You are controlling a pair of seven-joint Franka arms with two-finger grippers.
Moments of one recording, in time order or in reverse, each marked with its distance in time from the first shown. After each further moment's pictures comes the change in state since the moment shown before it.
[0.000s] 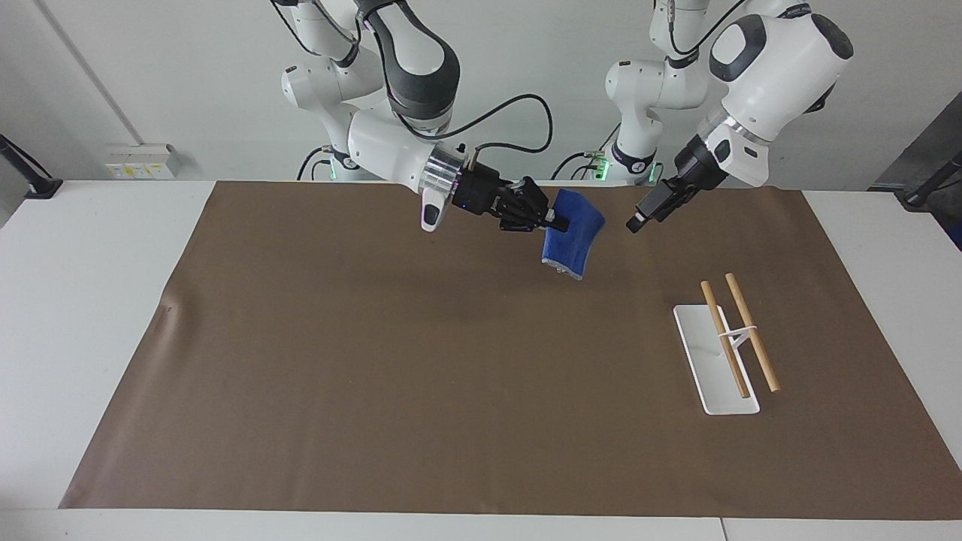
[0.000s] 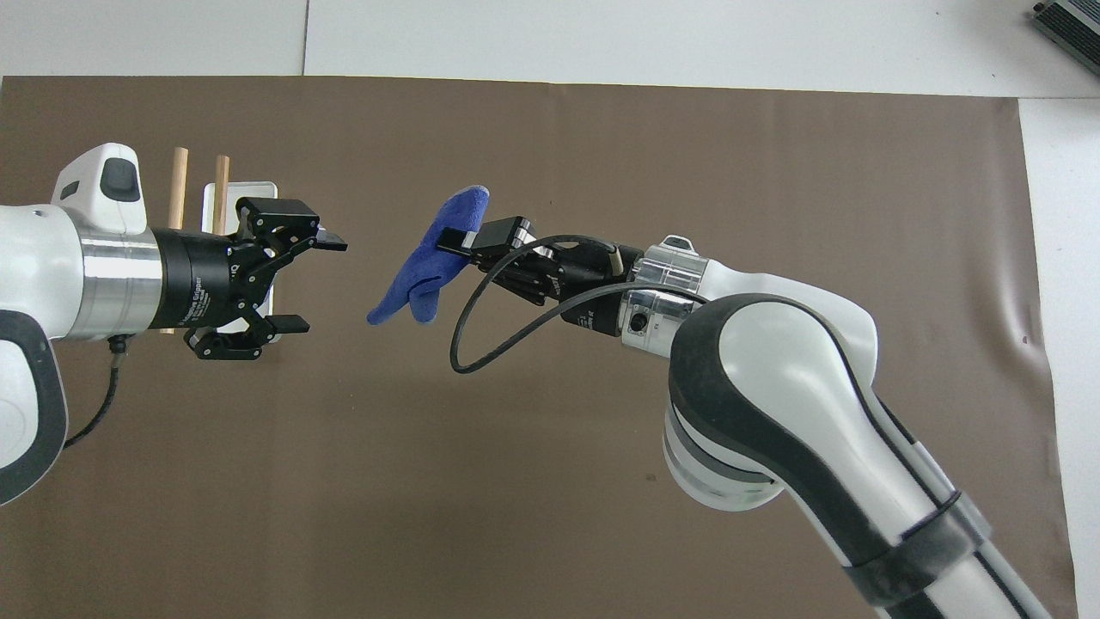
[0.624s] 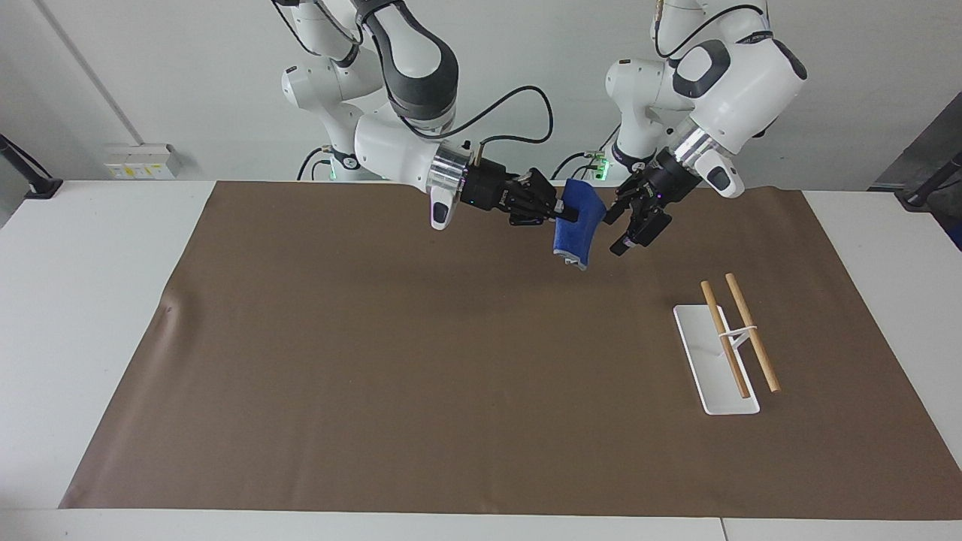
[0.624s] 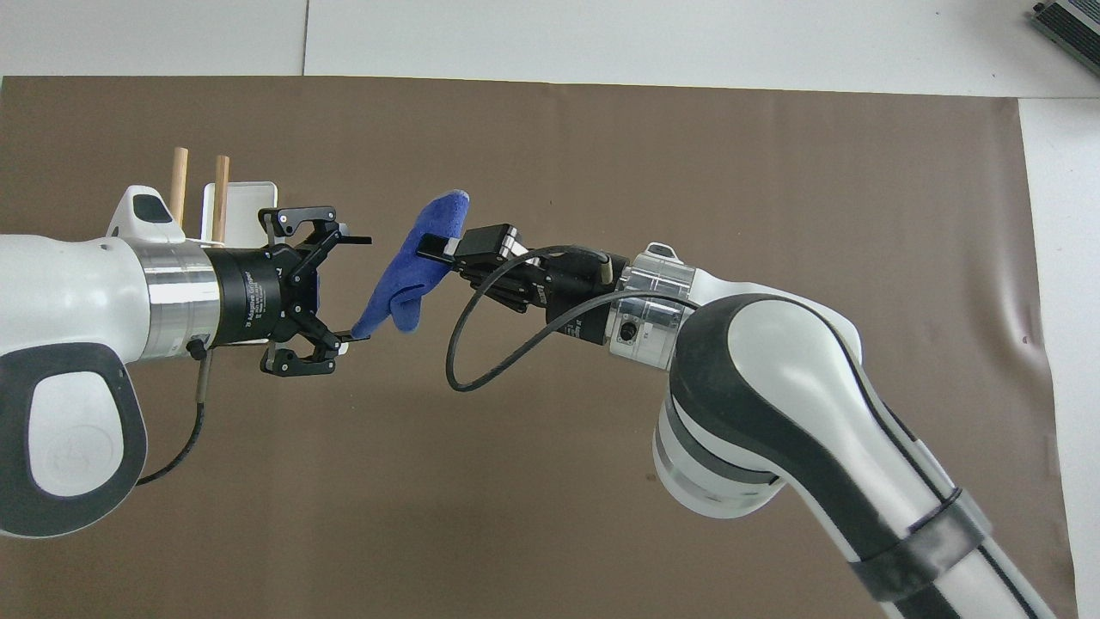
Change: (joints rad) left arm -0.070 -0.026 0.001 -0.114 -0.063 0.166 -0.415; right arm 0.007 0.000 0.007 0.000 0.139 -0.012 -0.038
